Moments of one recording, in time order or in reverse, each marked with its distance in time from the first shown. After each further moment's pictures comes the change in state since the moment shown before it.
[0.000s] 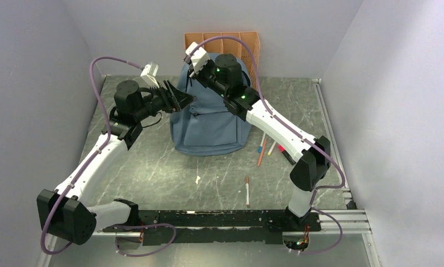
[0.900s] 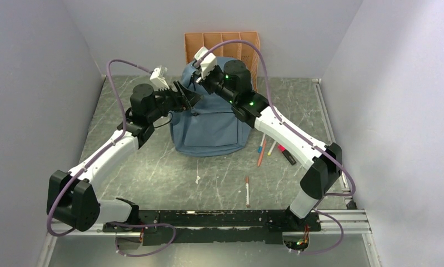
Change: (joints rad) left arm -0.069 0.116 -0.069 0.188 -0.183 -0.032; right arm -0.002 -0.119 -0.149 0.045 -0.069 0.093
